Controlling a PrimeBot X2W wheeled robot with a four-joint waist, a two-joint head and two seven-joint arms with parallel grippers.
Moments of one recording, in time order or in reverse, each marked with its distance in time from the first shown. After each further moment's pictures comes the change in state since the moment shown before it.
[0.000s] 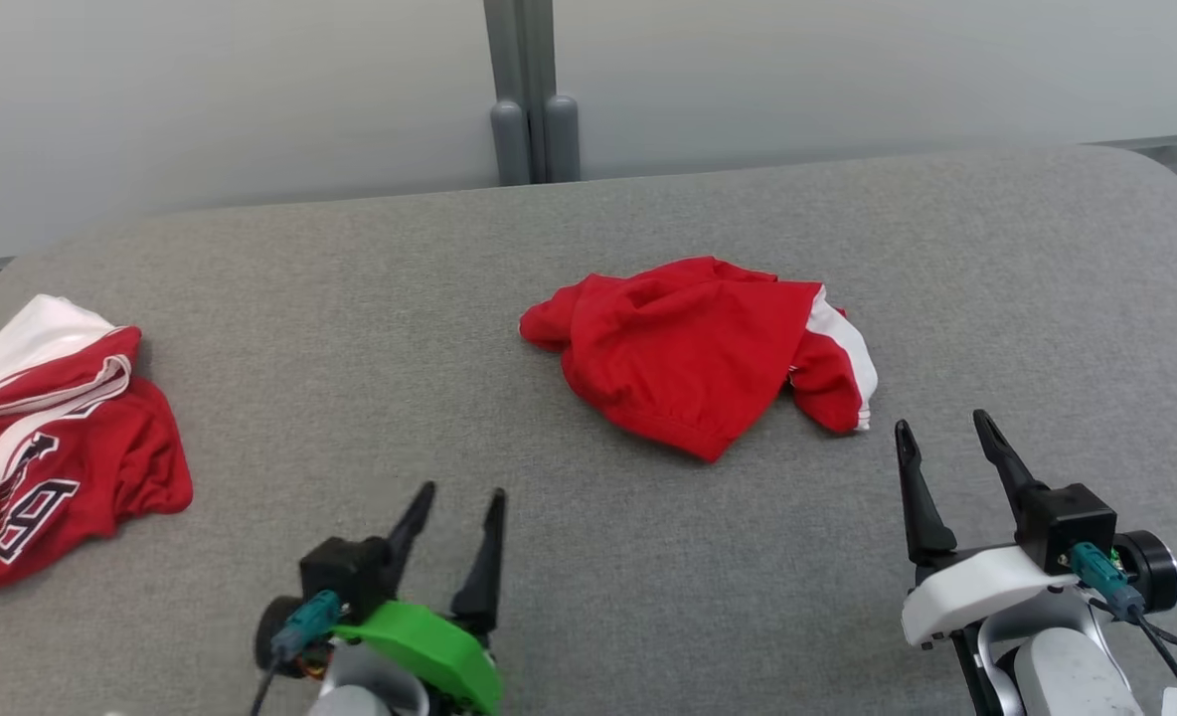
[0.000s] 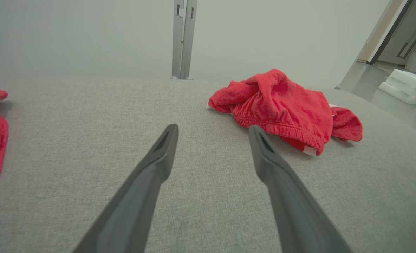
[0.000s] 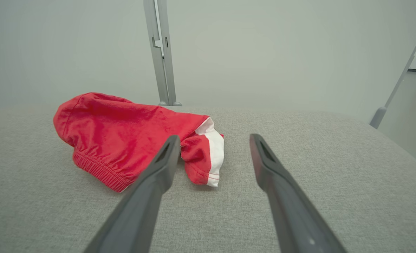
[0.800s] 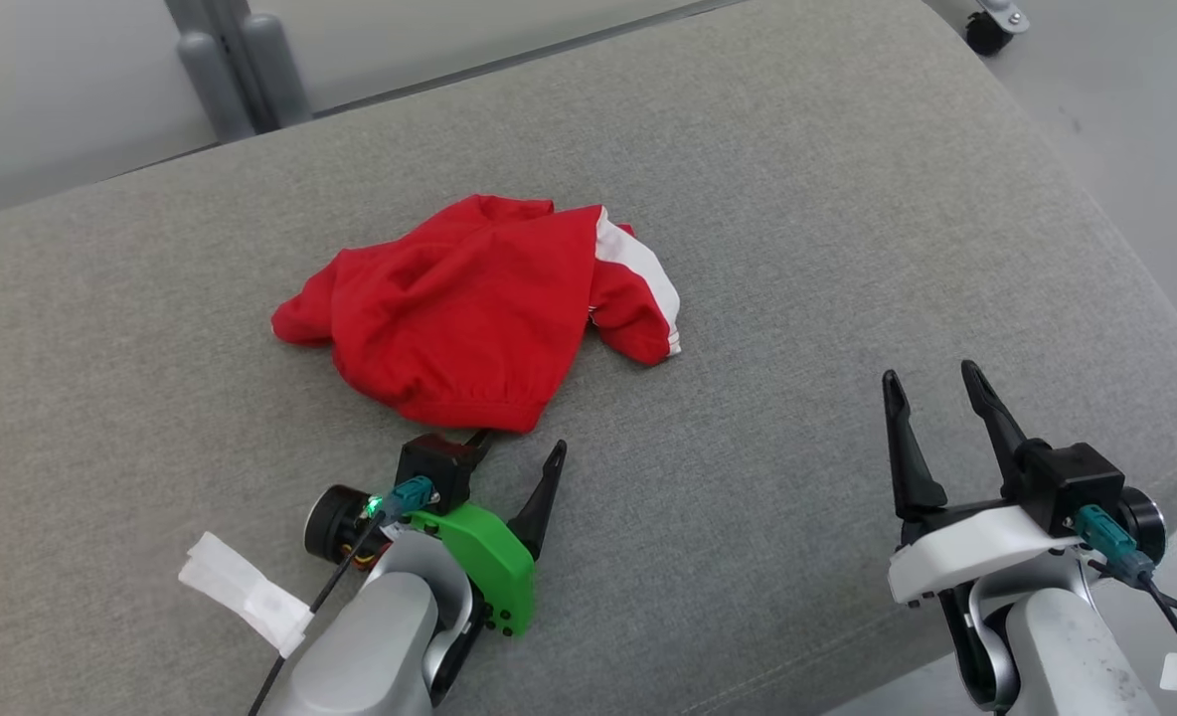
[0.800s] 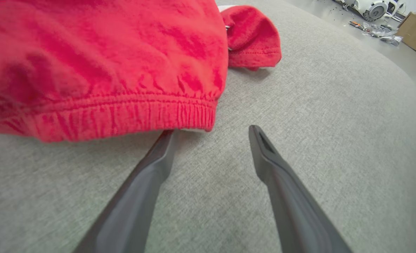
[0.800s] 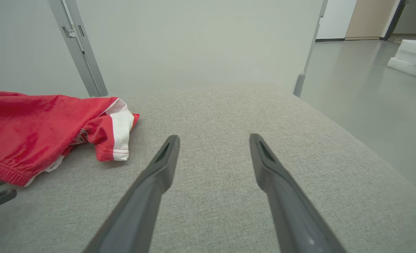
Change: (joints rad) left arm -0.363 -0.003 -0.334 0.414 -0.121 0.014 -0.008; right arm -0.060 -0.002 0.037 -0.029 0.072 0.000 0.000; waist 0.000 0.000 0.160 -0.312
